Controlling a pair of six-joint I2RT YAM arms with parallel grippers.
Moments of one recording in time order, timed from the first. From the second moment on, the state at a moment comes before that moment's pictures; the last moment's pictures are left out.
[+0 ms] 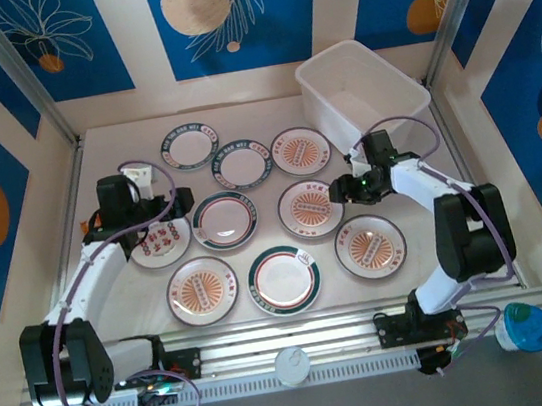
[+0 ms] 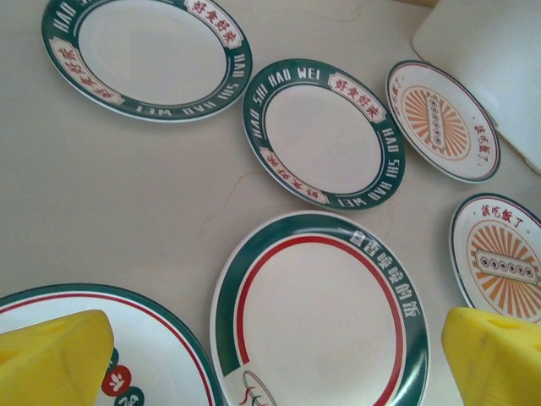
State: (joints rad) left arm -0.06 1.22 0.80 -0.23 0.40 -0.15; right arm 0.12 1.60 0.98 -0.57 -0.41 0.21
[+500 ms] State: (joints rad) left arm -0.12 1.27 0.81 -0.25 0.41 -0.13; right arm 0.13 1.76 1.07 -0.66 -0.36 0.09
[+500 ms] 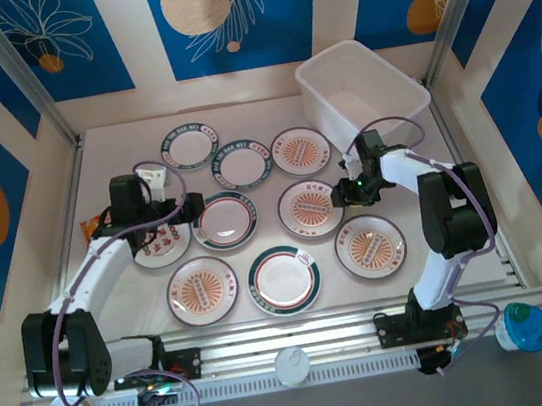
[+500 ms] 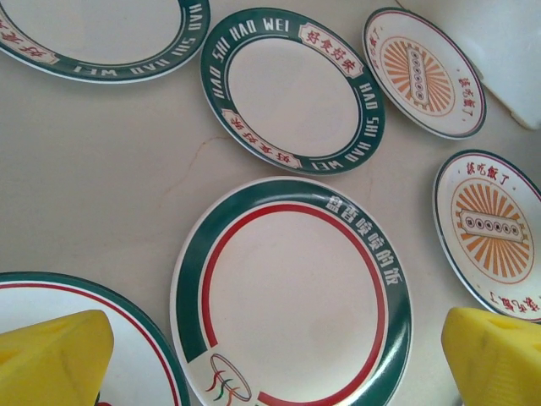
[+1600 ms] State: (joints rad) left arm -0.17 1.29 0.84 -0.26 0.39 -0.13; right arm 0.13 1.83 1.08 -0.58 -0.46 0.03
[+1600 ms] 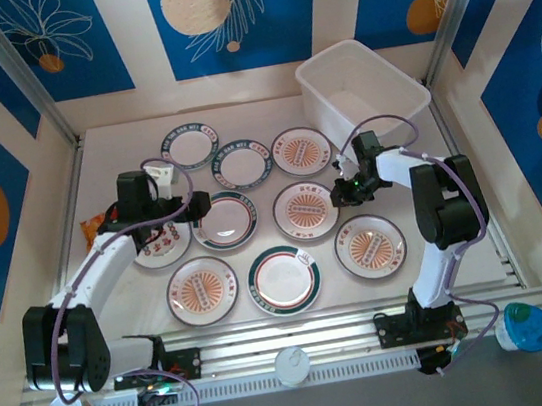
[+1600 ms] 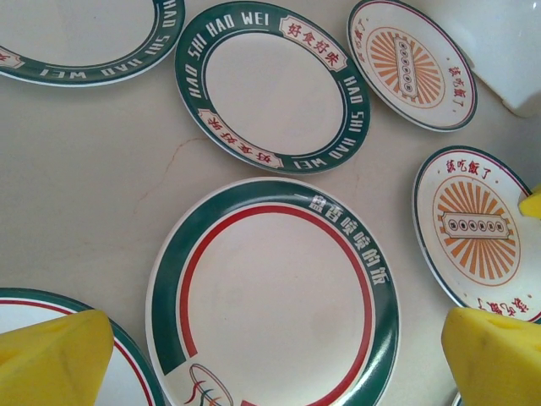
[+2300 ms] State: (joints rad) left arm -0.27 1.49 1.03 -0.33 0.52 -0.25; right arm 0.11 1.68 1.04 -0.57 -0.59 0.05
